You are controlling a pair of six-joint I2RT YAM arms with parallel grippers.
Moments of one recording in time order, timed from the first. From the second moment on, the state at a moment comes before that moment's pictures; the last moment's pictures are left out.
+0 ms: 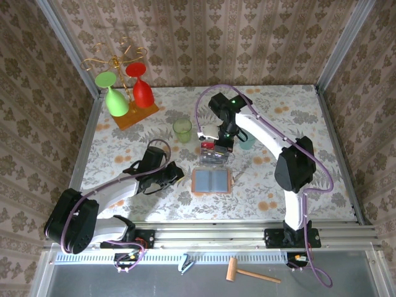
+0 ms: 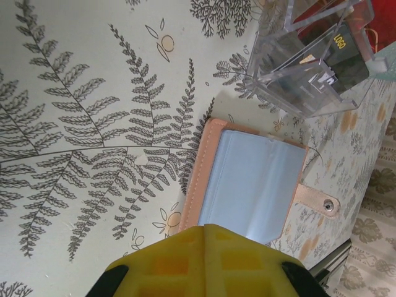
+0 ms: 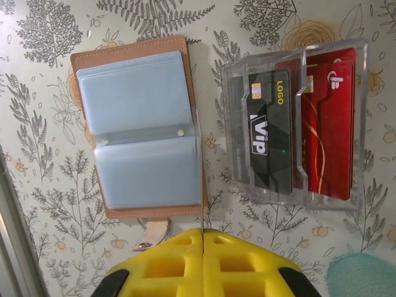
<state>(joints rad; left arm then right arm) -0.55 1.26 0.50 -0.11 0.43 -1.01 0.55 1.99 1.88 -1.36 -0.23 -0.81</state>
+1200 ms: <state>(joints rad) -0.48 1.39 0.54 -0.10 0.45 -0.99 0.53 2.31 2.21 -1.47 -0.24 -0.91</state>
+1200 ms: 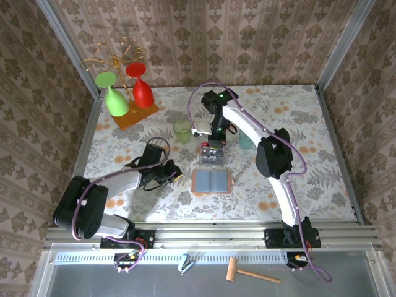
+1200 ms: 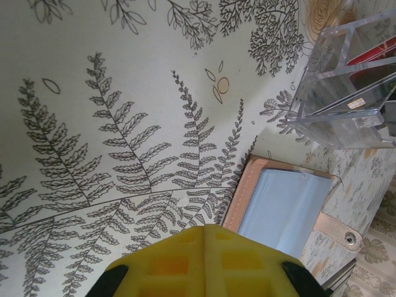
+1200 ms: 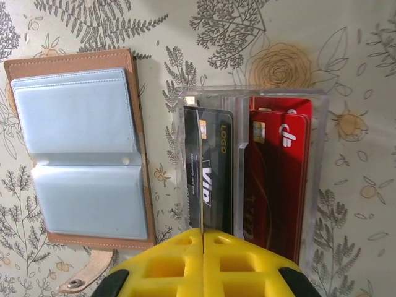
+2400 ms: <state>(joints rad) -0.48 1.39 0.55 -0.10 0.48 -0.98 0.53 2.24 2.04 -1.38 -0.20 -0.82</state>
